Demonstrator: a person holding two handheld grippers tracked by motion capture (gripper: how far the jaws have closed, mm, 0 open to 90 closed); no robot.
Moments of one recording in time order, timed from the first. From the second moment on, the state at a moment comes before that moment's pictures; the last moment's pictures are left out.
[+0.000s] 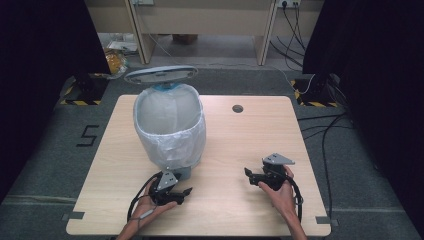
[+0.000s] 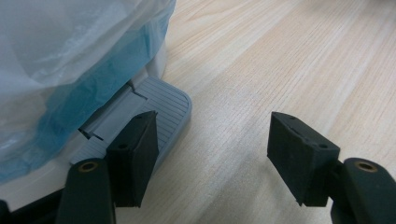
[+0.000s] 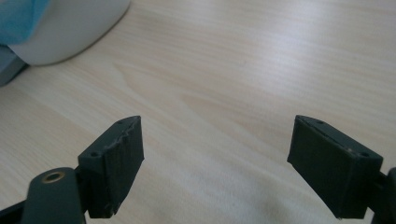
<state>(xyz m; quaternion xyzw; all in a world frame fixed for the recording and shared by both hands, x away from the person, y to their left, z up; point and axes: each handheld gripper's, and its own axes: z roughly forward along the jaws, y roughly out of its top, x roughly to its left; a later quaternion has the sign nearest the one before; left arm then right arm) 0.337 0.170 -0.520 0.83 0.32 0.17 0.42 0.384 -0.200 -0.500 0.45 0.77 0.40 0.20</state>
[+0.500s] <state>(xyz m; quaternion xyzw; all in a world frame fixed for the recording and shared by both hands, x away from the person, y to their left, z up) 0.337 0.169 -0.520 0.83 0.32 0.17 0.42 0.373 -0.204 -0.516 0.46 0.79 0.37 0.18</state>
